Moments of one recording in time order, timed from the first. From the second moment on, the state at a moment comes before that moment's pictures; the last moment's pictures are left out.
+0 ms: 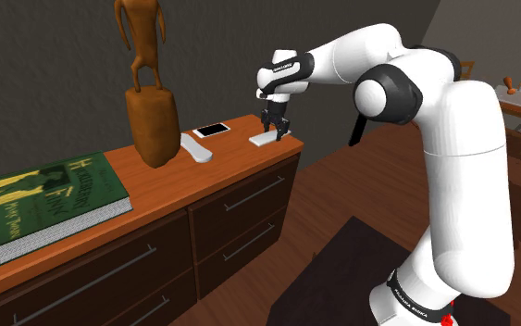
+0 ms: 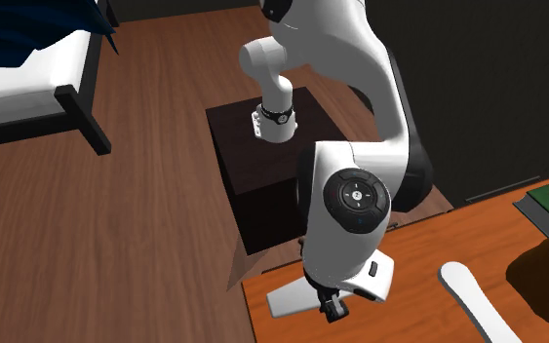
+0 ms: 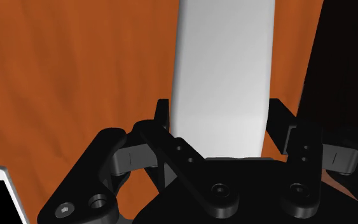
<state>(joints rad) 0.08 0.55 -0.42 -1.53 0.24 2.02 -1.92</state>
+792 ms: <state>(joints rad) 0.08 0.50 -0.44 -1.43 0.22 1.88 -1.90</state>
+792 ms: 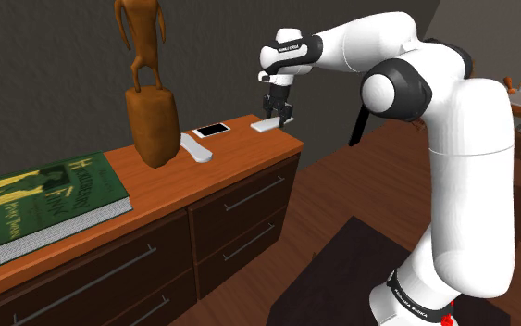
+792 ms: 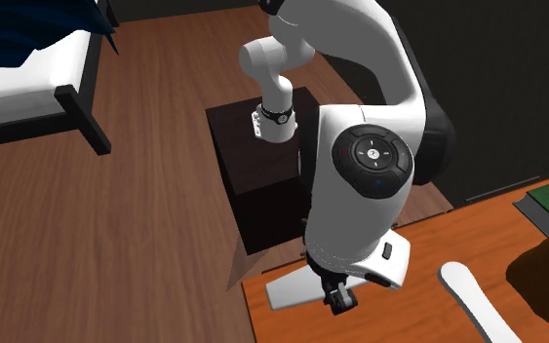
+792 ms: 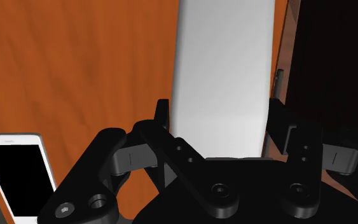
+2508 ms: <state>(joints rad) 0.41 0.36 -0.34 -1.56 0.13 1.89 -1.47</state>
